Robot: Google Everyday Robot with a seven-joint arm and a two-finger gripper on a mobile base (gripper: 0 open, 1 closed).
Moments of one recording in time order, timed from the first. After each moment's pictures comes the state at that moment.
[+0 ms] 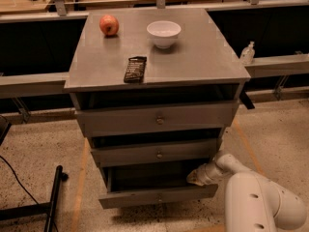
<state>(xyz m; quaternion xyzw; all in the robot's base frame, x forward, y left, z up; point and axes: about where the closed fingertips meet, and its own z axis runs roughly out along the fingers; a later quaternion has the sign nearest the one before) 0.624 -0.203 0.177 -0.63 0.71 0.20 0.22</state>
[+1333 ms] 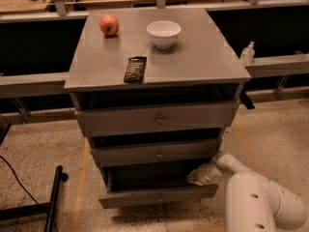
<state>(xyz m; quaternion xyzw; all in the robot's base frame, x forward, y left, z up) 0.624 -0.203 0.177 -0.63 0.71 0.20 0.22</state>
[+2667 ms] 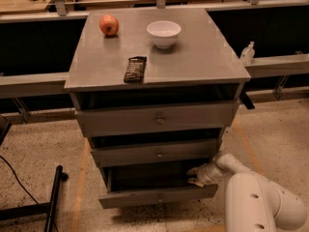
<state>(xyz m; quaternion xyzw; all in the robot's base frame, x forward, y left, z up) 0.623 -0.203 0.177 -0.63 0.71 0.20 0.22</state>
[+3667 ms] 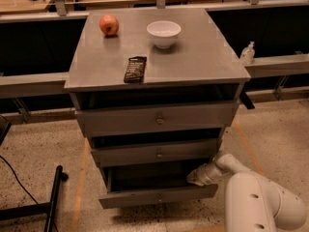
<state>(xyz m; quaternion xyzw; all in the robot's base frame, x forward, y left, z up) 0.623 -0.203 0.177 -0.63 0.71 0.20 0.22</state>
